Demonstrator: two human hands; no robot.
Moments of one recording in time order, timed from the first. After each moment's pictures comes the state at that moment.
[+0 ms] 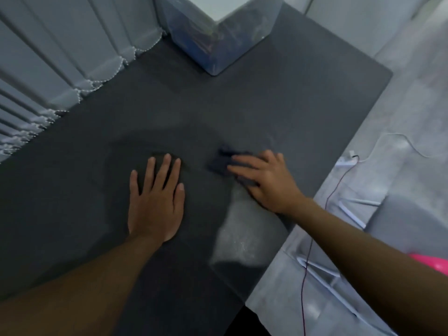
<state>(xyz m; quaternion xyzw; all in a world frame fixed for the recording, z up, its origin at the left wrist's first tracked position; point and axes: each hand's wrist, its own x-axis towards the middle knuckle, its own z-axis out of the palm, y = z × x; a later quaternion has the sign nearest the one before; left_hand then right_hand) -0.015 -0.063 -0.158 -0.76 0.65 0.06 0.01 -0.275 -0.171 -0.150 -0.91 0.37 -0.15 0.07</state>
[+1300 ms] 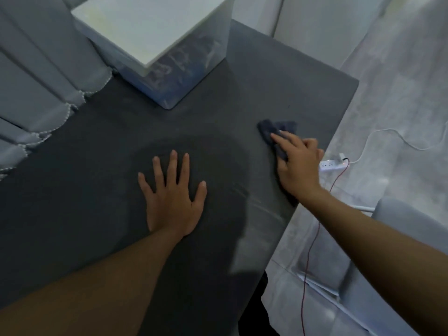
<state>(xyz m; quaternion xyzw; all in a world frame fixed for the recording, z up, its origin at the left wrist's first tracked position) -0.115 -0.184 -0.157 -0.76 0.64 0.07 0.03 -0.382 -0.273 -0.150 -0.72 0.66 -0.20 0.07</state>
